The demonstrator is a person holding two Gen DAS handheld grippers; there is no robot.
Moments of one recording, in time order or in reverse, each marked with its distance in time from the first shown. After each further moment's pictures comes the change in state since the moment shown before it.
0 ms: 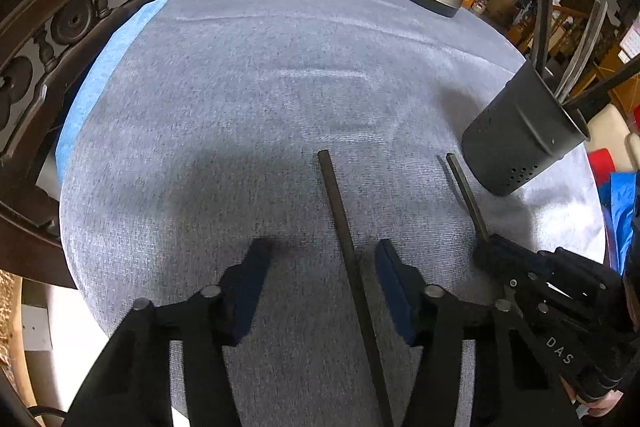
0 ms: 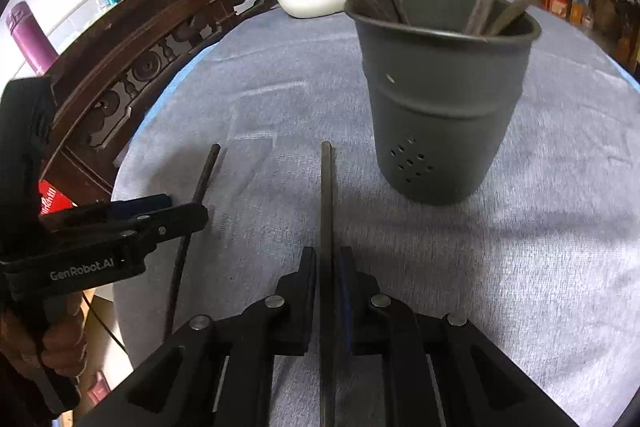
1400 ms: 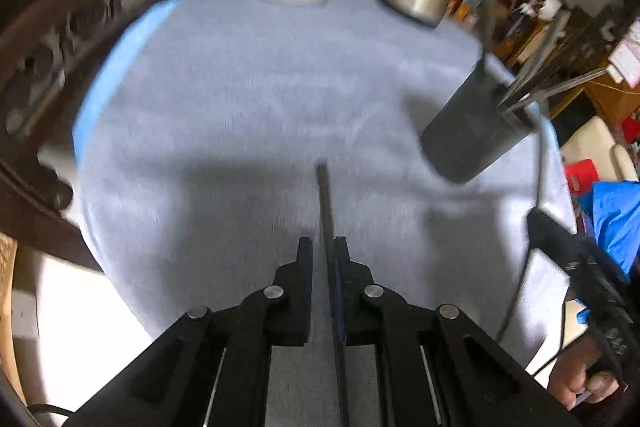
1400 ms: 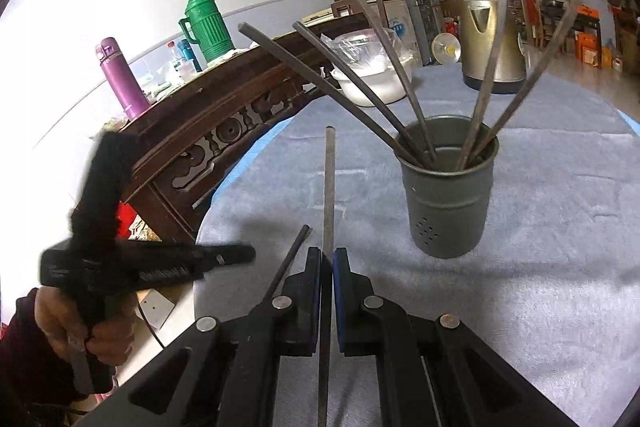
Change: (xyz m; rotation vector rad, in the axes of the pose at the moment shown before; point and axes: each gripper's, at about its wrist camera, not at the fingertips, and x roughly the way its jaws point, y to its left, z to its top) left arm -0.031 -0.014 -0.014 -0.052 0.005 -0.059; right arm -0.093 -0.005 -0.020 -0.045 -0.274 0.209
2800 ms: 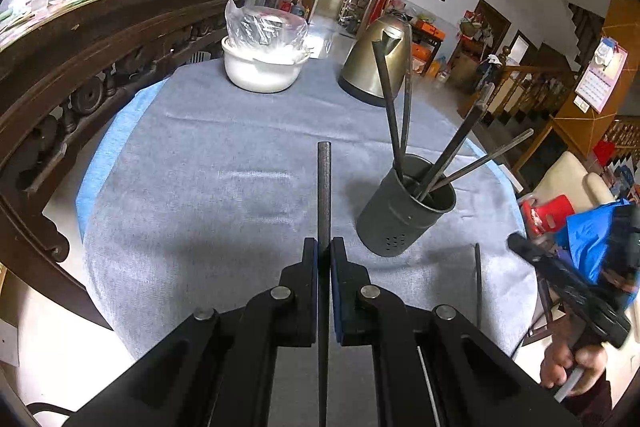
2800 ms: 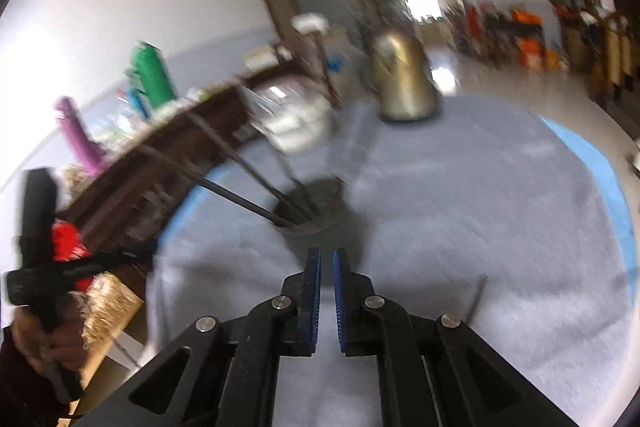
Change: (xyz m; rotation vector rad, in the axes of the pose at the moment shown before) left arm -0.073 -0.036 0.011 0.035 -0.295 -0.086; right arm -0.063 -0.080 0.019 0.136 -0.051 -0.244
